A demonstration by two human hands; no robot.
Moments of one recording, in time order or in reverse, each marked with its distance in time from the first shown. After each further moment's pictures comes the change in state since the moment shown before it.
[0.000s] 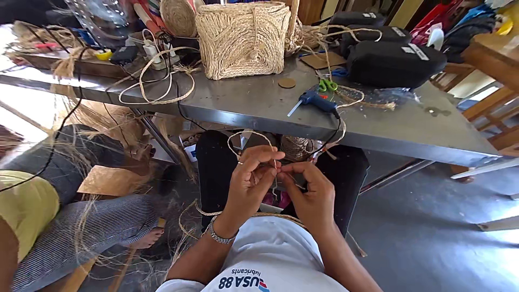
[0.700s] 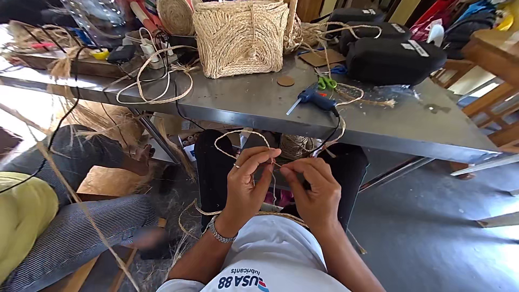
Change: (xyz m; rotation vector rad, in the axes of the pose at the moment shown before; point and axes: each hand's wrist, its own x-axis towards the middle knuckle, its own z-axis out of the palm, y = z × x) left_hand 0.000 -0.004 0.002 0.236 0.073 0.172; right_hand 0.005 -0.003 -0.005 -0.243 0.083 -0.114
